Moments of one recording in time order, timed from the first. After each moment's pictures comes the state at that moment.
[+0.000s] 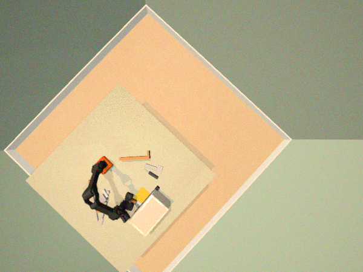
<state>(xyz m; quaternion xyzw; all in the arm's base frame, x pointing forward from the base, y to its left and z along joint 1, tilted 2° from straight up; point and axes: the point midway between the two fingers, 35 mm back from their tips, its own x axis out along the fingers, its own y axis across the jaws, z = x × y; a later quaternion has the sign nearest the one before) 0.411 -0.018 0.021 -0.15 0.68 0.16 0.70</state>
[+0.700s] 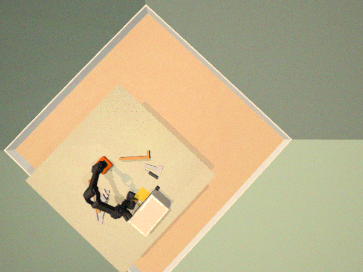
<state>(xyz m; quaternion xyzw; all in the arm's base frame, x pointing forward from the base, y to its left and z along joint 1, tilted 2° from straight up) 0.414 -0.002 0.021 -0.15 0.68 0.15 0.71</state>
